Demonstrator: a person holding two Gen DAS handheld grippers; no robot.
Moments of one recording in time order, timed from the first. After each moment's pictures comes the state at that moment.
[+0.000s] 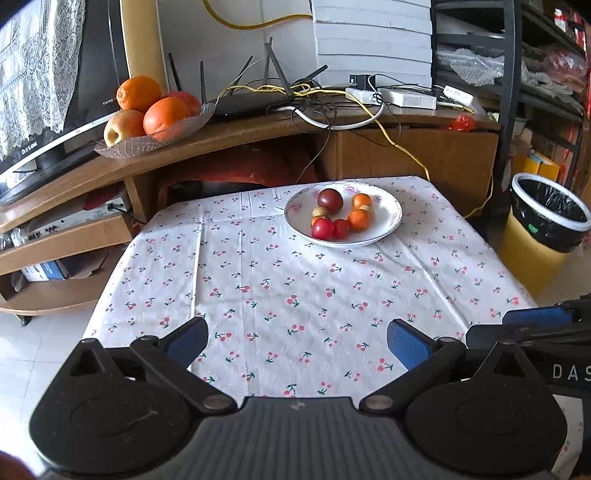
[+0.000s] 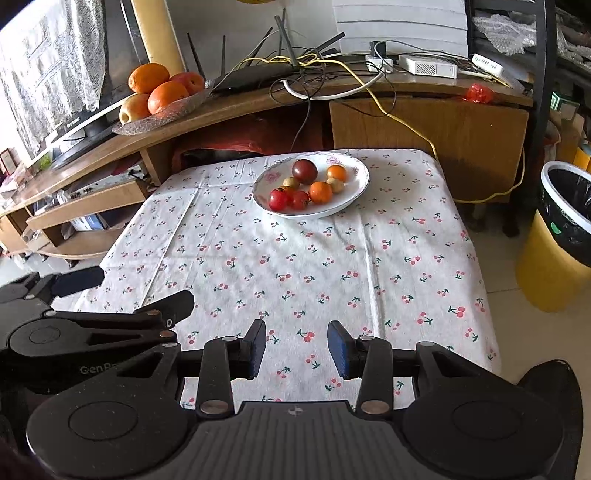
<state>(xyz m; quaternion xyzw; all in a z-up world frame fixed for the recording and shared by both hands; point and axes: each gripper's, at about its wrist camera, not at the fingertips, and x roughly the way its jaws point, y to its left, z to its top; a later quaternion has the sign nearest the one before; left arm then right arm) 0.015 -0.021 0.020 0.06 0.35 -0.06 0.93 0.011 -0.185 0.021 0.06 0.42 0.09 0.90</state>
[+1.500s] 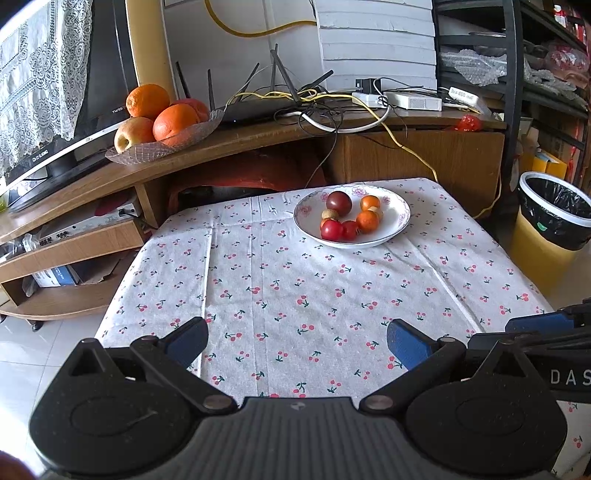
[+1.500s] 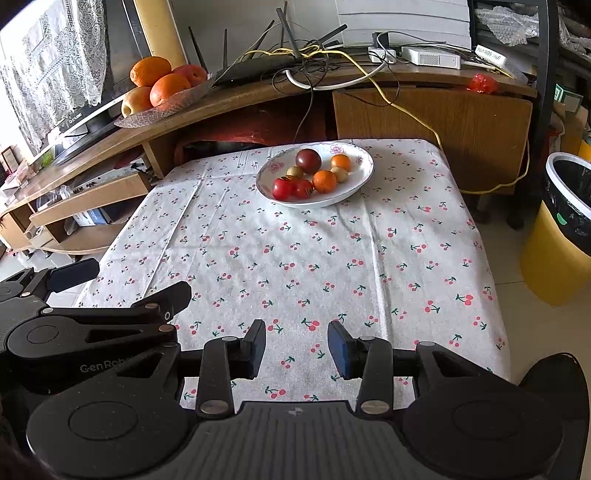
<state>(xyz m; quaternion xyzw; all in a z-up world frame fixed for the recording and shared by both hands) 0.009 -0.022 0.016 0.07 0.34 -0.04 0.94 0.007 -0.183 0.014 0.06 0.42 0.09 0.90</state>
